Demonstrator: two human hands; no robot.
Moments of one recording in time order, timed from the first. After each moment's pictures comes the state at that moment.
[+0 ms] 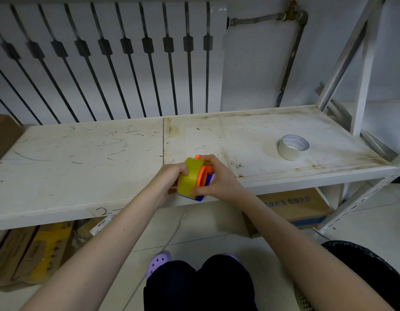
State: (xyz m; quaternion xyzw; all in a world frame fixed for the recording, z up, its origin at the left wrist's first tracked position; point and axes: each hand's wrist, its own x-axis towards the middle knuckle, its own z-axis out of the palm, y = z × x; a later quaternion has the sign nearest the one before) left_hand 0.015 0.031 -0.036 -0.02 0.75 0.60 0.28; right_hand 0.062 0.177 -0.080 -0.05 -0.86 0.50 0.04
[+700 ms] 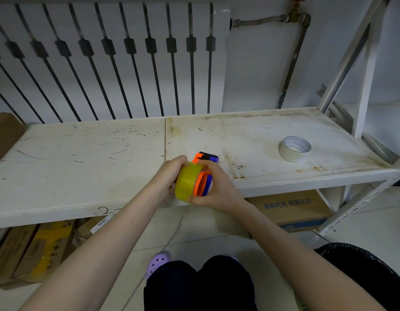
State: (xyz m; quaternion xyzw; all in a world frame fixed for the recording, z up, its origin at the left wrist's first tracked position) left_hand 0.011 0.034 -0.028 -0.04 0.78 0.57 0.26; right_hand 0.077 0.160 -0.083 -0.01 -0.88 0.46 0.09
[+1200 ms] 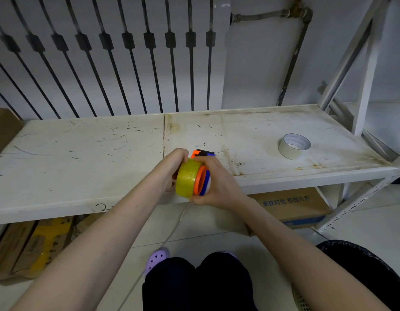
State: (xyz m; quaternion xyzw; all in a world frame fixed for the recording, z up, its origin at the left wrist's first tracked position) left_hand 0.003 0.046 -0.018 -0.08 0.77 0.55 0.31; right_hand 0.076 0.167 -0.081 0.04 -0.92 0.36 0.12
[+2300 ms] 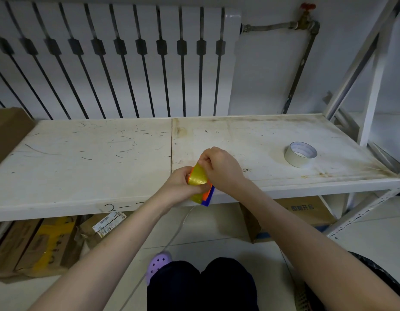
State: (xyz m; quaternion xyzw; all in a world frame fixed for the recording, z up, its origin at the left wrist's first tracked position) left_hand 0.021 0.015 -0.048 0.16 0.80 0.53 0.25; right_hand 0.045 0.149 -0.032 -0.04 -0.95 0.27 0.13
